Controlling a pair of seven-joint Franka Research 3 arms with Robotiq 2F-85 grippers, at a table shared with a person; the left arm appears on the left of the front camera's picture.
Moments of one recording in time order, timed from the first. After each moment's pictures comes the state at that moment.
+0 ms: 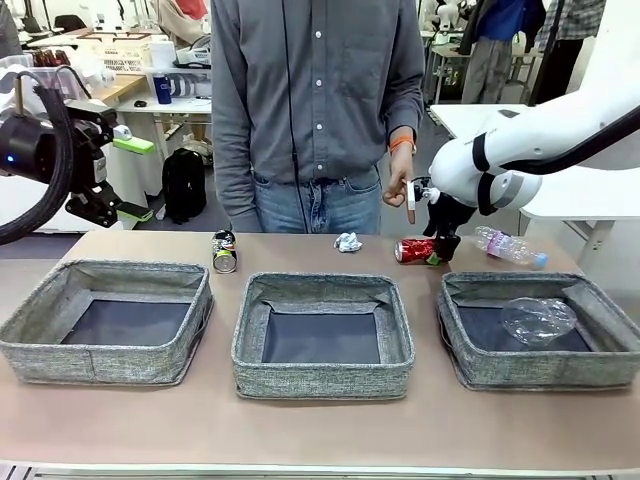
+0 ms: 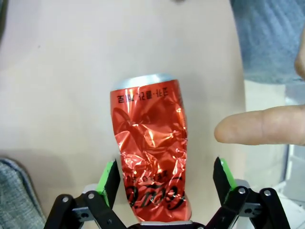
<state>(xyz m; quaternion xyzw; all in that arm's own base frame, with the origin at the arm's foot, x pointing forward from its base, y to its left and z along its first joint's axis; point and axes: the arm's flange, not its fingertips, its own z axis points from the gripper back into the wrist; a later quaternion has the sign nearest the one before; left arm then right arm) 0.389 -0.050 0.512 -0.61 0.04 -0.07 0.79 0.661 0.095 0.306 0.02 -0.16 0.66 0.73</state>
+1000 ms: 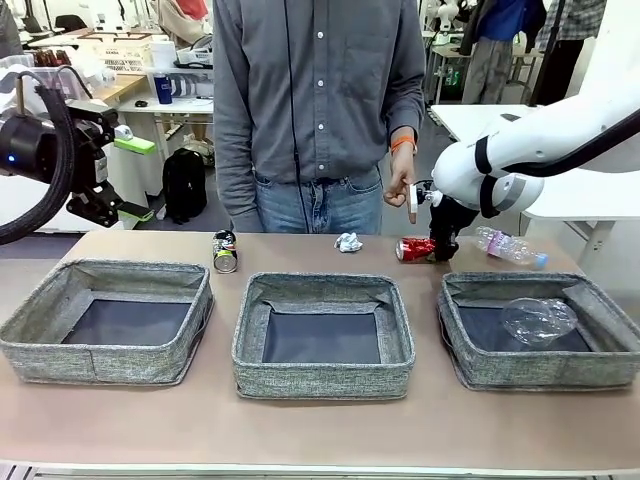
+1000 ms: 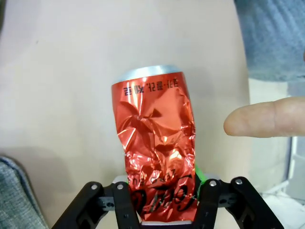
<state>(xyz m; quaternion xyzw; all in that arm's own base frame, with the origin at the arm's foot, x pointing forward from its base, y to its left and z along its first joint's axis) 0.389 -0.050 0.512 -0.61 0.04 -0.07 0.79 0.661 0.090 0.302 0.03 -0.16 0.66 0.73</state>
